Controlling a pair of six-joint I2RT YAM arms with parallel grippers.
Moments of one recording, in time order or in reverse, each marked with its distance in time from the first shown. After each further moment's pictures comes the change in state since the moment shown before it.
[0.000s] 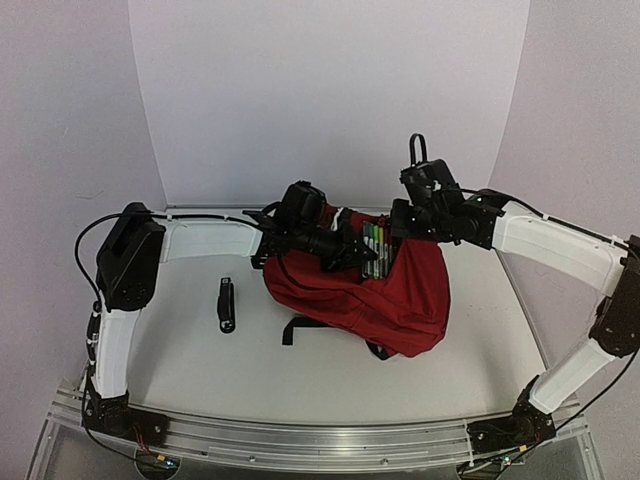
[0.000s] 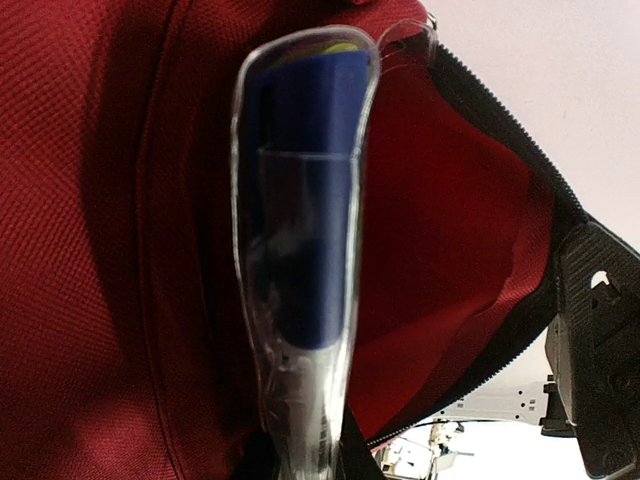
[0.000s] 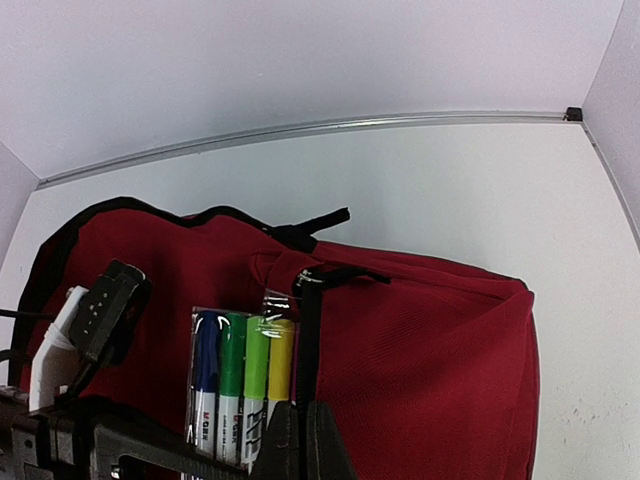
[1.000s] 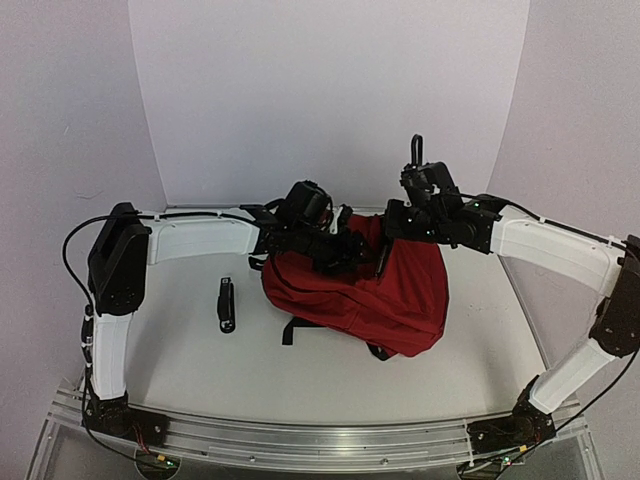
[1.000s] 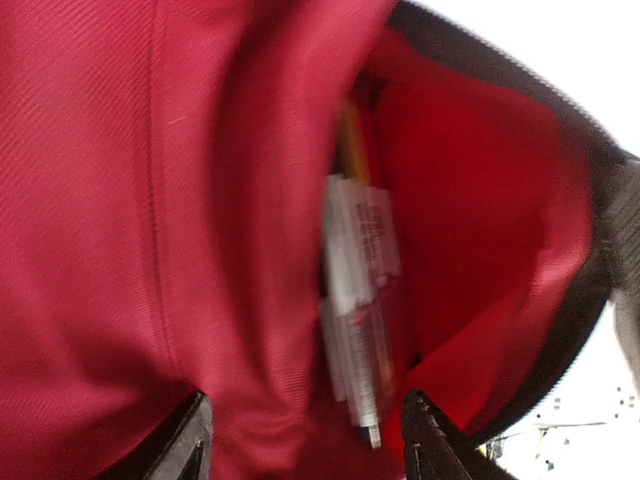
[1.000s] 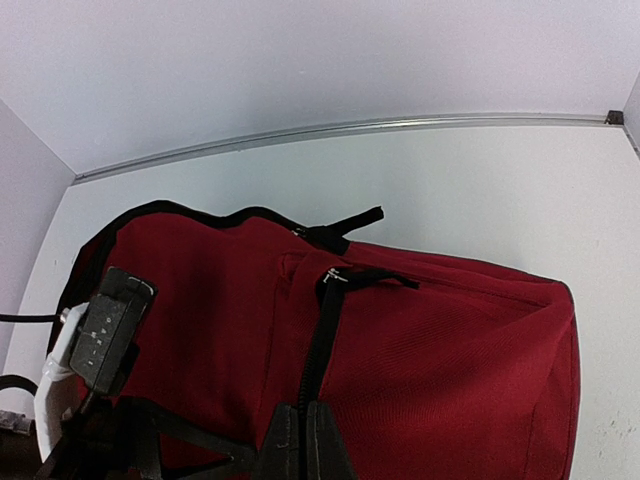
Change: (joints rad) left arm -0.043 -0.064 0.014 -0.214 -0.232 0.258; right arm 0.000 0.002 -0.037 0.100 -0.082 -0.012
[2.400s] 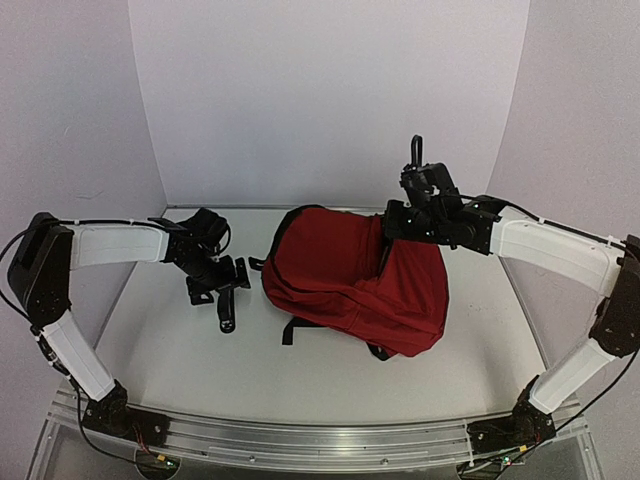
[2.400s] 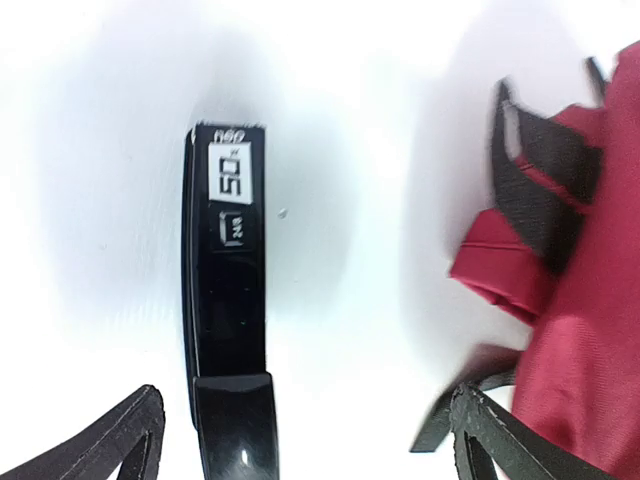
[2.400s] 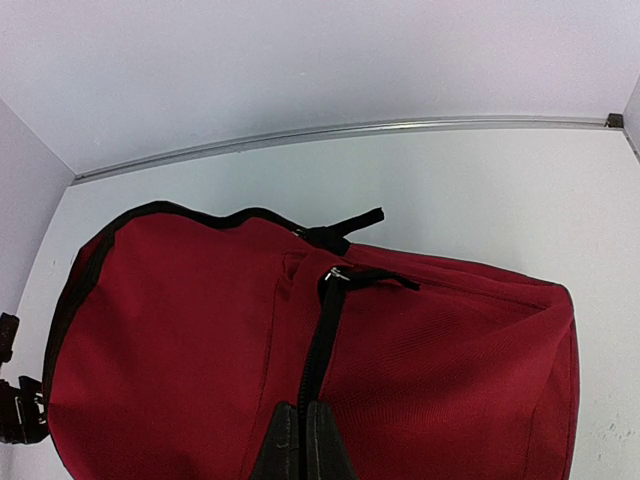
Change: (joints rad) left arm 0.349 -0.438 -0.615 -0.332 -0.378 -0.008; right arm 0.000 0.000 -0.008 0.013 0.004 -0.007
